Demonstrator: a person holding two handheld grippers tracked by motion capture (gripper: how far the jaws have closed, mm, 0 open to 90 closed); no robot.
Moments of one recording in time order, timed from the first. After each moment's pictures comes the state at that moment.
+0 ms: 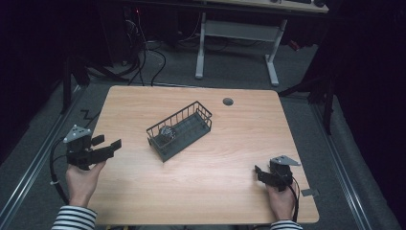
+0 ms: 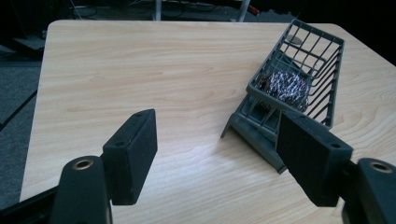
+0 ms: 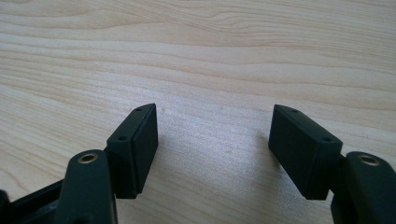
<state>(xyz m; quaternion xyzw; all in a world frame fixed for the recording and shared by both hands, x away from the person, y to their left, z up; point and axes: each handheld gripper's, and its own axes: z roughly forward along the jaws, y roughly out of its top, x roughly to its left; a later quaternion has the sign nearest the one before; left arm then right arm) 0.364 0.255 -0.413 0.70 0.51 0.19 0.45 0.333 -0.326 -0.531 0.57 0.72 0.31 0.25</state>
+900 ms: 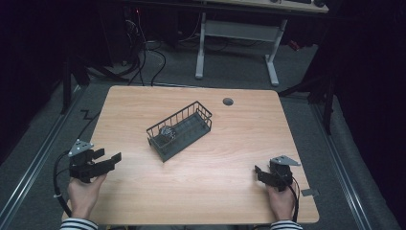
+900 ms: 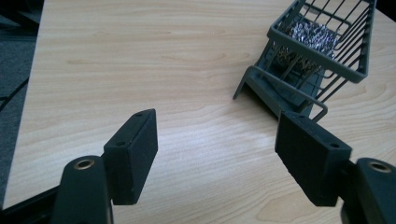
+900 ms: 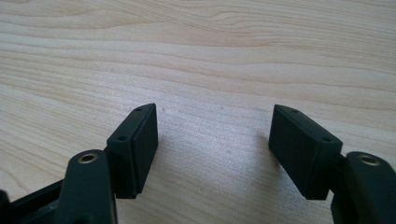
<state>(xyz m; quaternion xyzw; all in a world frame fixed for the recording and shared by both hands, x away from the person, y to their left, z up) 0.347 0.258 -0.453 0.71 0.54 0.18 0.42 0.333 -0.326 -0.531 0.57 0.72 0.30 0.25</state>
